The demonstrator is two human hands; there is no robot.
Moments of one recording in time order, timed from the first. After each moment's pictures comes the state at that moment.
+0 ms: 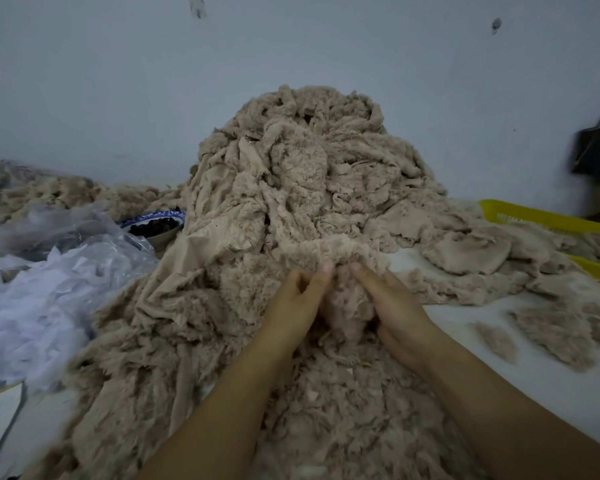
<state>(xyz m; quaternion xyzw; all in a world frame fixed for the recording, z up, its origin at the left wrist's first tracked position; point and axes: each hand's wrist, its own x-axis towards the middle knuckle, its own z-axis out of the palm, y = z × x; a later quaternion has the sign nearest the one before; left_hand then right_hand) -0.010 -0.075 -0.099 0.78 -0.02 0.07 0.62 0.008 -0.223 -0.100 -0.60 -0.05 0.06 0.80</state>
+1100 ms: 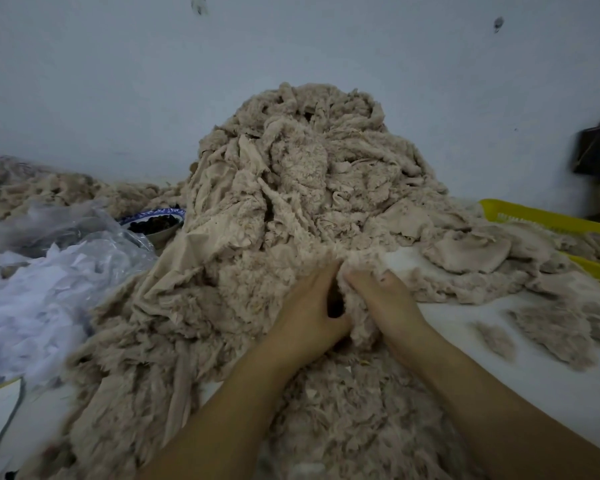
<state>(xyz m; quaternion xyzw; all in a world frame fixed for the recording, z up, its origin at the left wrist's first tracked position) -0.002 -0.077 -0.113 0.91 -0.18 0.11 0.35 0.001 -0.218 -0.097 -0.67 -0.11 -0.02 0.73</state>
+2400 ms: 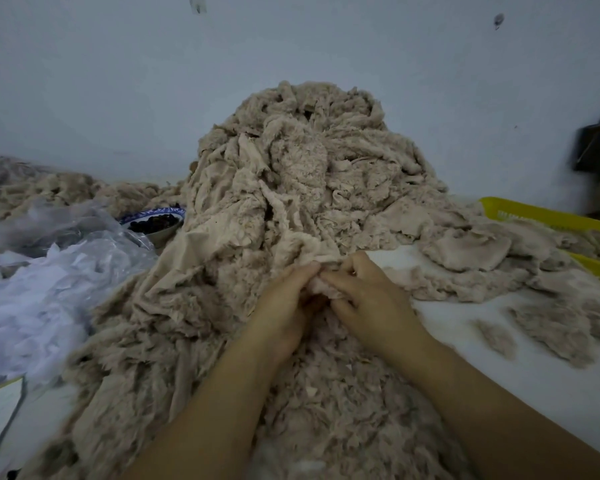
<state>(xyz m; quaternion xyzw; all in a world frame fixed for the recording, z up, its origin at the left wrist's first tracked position) -0.006 -0.074 -0.091 0.55 0.00 -0.03 0.83 -0.001 -0.219 -0.100 -0.89 -0.29 -0.25 0.25</state>
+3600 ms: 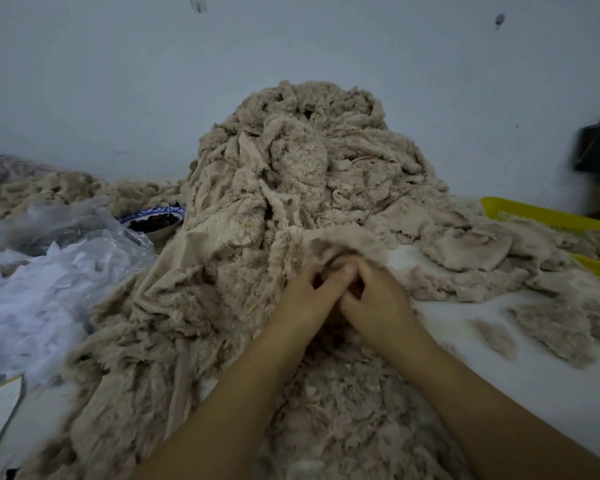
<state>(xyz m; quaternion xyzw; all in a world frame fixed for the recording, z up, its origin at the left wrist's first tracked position) -0.017 -0.088 -0.088 0.71 -0.06 0.02 0.70 -0.005 -0.216 -0.094 -0.86 -0.18 -0.17 0.44</state>
